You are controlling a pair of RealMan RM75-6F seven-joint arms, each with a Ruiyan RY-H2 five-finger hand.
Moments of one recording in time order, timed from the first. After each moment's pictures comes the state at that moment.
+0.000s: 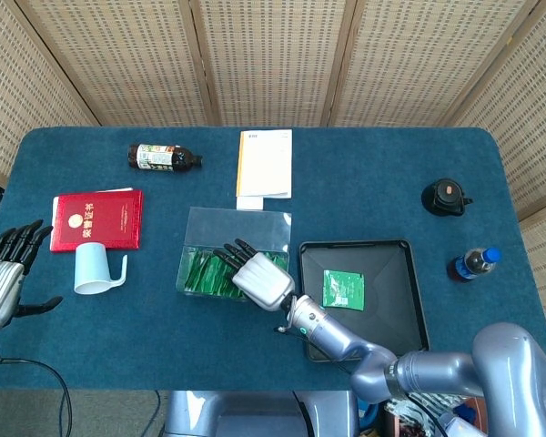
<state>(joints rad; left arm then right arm) -0.22 -0.96 -0.07 -1.77 1.44 1.34 0.00 1.03 -1.66 0.14 -1.53 -1.21 0.91 -0.53</state>
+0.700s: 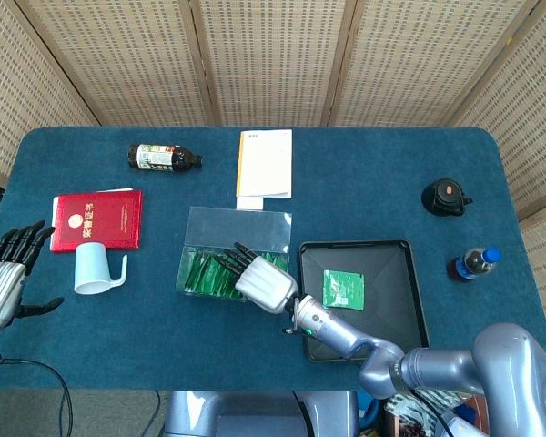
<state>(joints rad) -0.23 -0.96 -0.06 -1.77 1.45 1.33 0.00 1.02 -1.66 0.10 -1.47 -1.35 0.90 -0.52</state>
